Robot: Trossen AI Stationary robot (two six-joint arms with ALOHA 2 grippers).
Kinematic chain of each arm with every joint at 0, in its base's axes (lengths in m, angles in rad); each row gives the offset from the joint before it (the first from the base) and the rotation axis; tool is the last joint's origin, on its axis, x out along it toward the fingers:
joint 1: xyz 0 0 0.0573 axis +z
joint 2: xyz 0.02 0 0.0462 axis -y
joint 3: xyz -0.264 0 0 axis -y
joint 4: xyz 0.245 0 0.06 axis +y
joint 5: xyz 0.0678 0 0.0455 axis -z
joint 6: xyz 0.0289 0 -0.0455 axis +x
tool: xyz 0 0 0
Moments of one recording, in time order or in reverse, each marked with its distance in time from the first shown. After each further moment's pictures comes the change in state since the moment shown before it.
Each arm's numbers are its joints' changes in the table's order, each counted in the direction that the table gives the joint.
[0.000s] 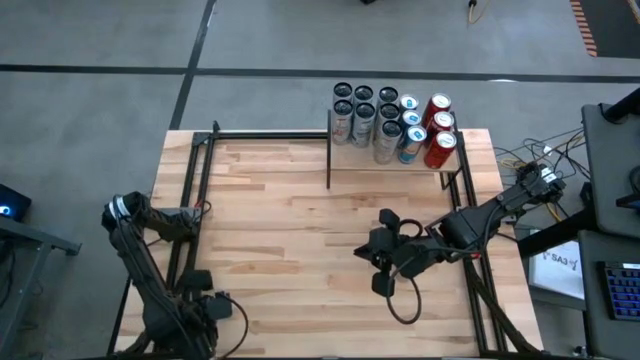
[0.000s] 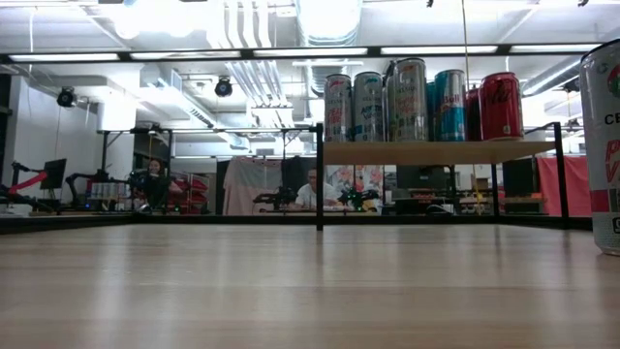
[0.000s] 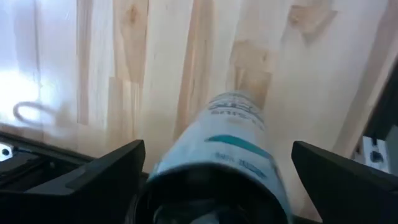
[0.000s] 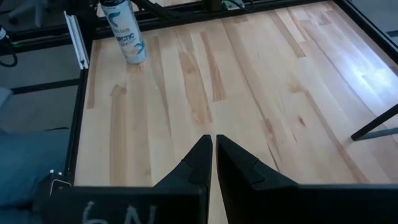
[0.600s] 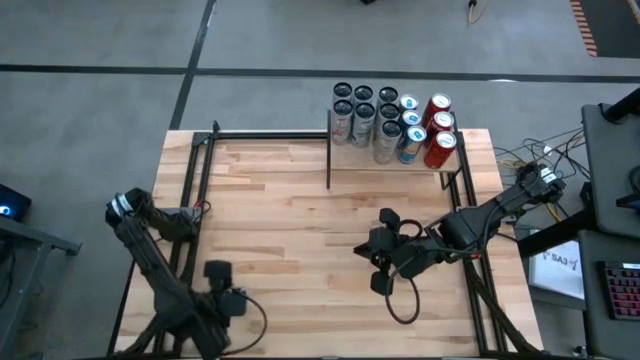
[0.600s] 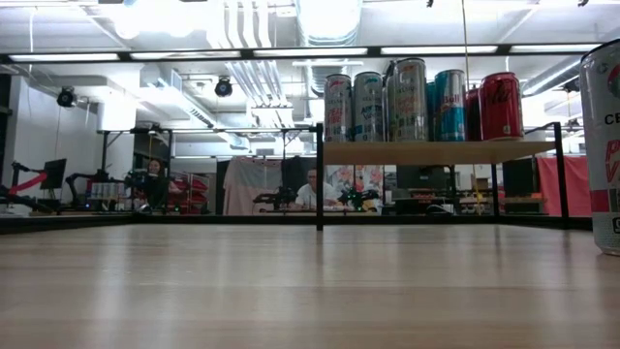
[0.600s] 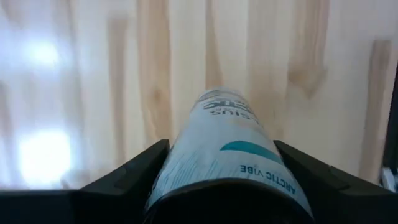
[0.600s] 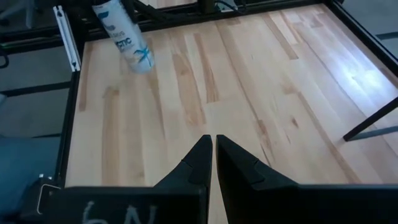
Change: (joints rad) left arm 0.100 0.014 0.046 0.001 -0.140 0.279; right arm 0.000 0.000 -0.013 -0.009 0.028 -0.002
